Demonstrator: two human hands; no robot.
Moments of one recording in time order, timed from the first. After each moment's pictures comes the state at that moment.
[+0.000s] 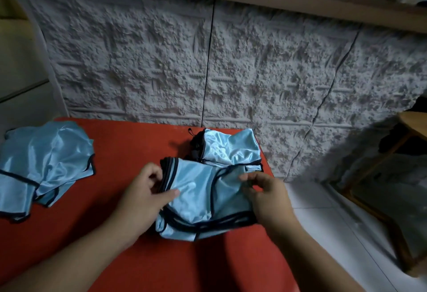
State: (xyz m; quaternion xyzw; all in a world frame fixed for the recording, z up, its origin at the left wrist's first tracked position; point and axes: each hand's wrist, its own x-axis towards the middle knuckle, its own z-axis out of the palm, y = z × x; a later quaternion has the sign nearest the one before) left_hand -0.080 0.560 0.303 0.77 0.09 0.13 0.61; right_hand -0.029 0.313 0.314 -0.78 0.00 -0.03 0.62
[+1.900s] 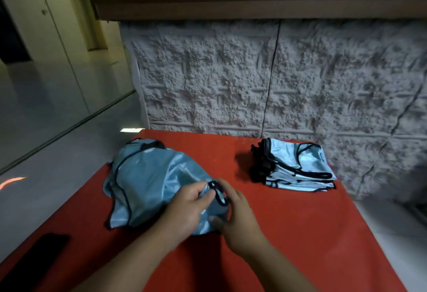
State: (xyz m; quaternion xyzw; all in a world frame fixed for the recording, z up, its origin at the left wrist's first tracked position) left_hand -0.132 0.643 0.326 0.79 0.01 0.13 0.61; right_hand -0.083 0.497 0.291 -0.82 -0.26 0.07 0.50
